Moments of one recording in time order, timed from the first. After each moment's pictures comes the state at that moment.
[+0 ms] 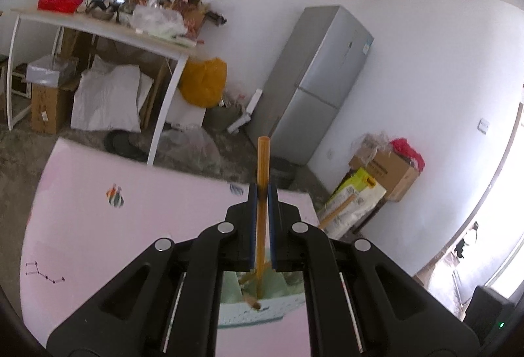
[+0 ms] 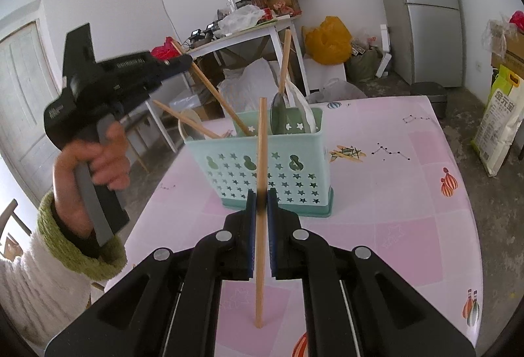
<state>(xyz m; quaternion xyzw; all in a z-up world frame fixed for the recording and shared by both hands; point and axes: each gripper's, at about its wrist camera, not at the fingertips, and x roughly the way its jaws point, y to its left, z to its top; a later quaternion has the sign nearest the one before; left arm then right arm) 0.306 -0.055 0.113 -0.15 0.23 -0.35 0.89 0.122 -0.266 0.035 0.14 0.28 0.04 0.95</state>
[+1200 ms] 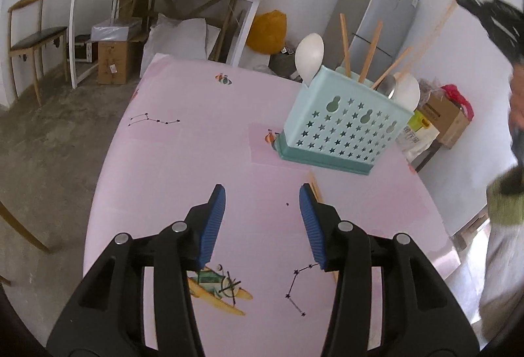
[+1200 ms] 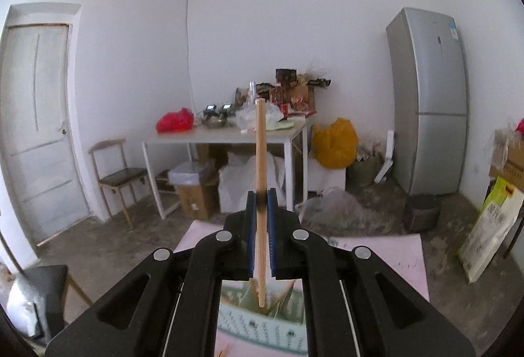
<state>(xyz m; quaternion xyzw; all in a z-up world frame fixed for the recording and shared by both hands) 0.180 0.066 -0.011 -0.08 0.33 -0.23 0.91 0.168 -0.250 0.180 0.04 0.10 0.02 0.99</state>
